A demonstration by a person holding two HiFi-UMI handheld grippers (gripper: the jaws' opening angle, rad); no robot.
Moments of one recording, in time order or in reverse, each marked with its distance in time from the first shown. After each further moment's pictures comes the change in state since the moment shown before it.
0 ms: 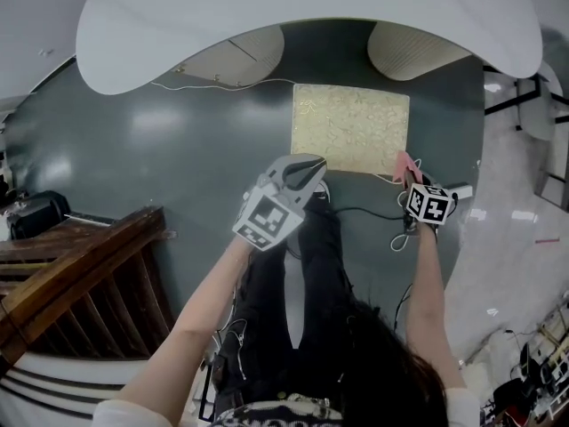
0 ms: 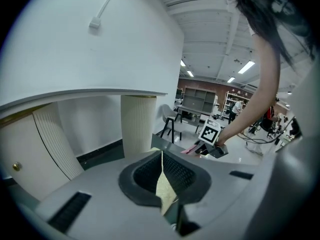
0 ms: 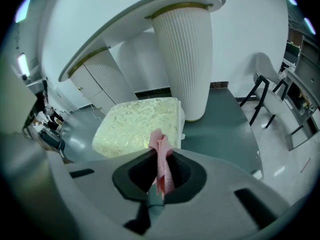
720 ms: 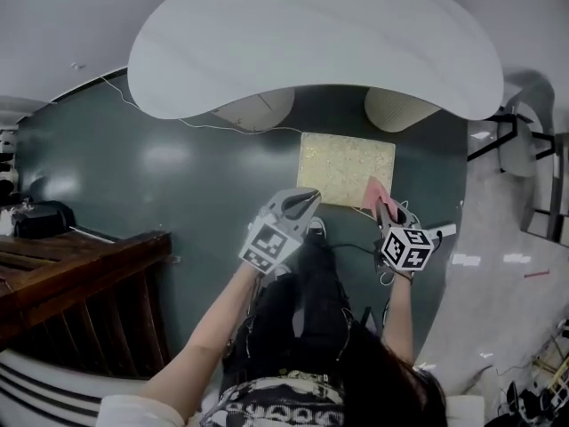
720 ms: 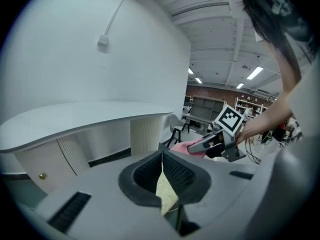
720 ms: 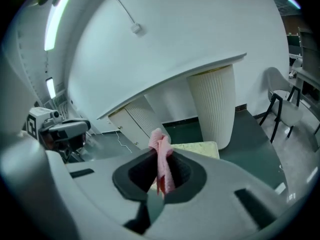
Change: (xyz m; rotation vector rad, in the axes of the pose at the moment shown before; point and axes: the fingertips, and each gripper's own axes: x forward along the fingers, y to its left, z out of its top) left arm -0.066 -0.011 0.085 -0.045 -0.065 0.112; right arm -0.156 0.140 0.113 0.024 -0.306 0.232
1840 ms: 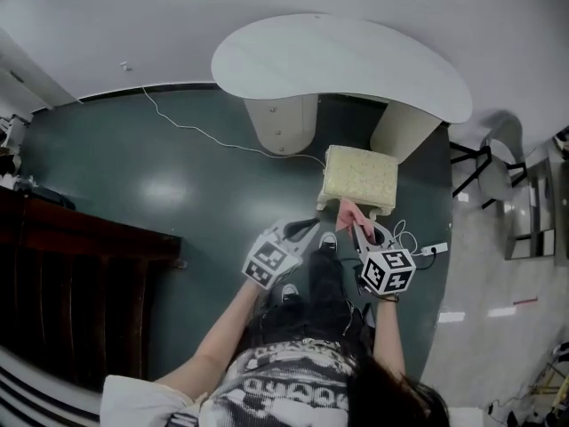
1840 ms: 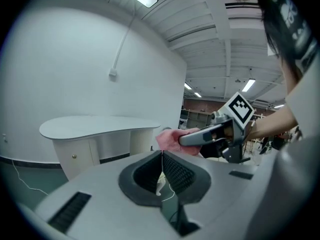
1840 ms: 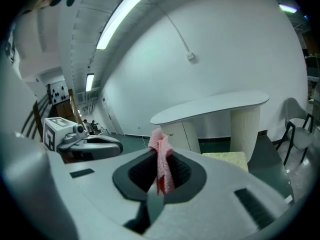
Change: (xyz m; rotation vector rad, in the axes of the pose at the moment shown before) left arm -0.291 -0.139 -0.026 -0.036 -0.149 0.034; right arm -0.201 0.308 -0.077 -0.242 -0.198 0.178
